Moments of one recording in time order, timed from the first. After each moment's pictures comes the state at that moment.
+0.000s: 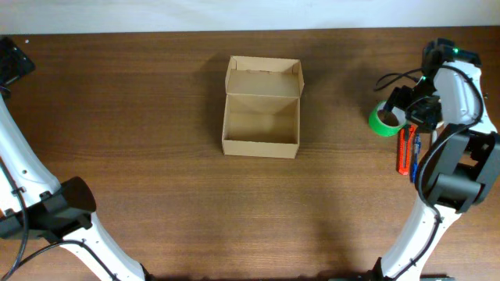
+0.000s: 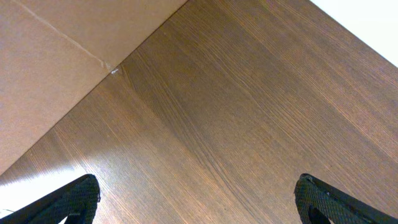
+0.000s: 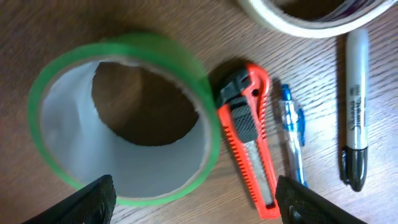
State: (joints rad) left arm 0.45 2.13 2.73 -1.61 -0.29 -0.26; right arm -0.30 2.24 1.93 -1.28 0.01 0.32
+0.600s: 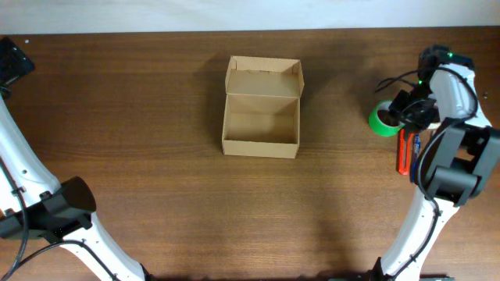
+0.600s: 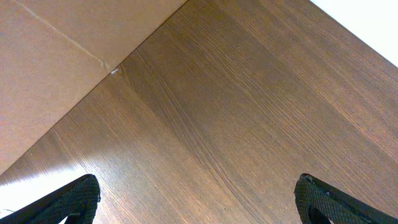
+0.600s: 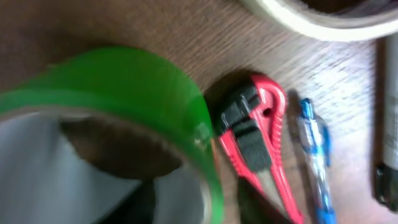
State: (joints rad) left arm 0.45 2.13 2.73 -1.61 -0.29 -0.26; right arm -0.30 2.32 1.93 -1.25 0.00 0.38
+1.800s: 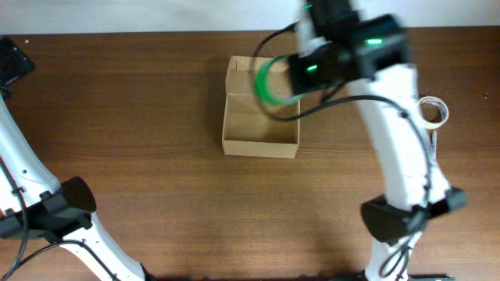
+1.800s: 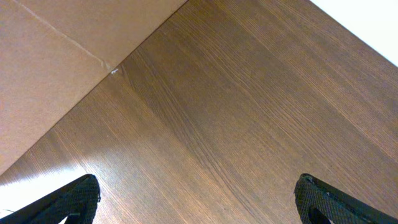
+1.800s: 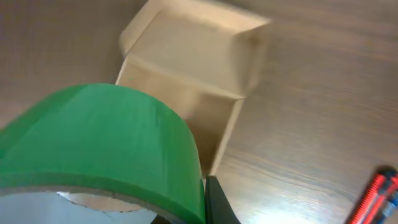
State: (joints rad) left arm 0.45 2.13 2.73 -1.61 -0.29 -0.26; right arm 0.42 2.02 2.48 -1.58 -0.01 0.14
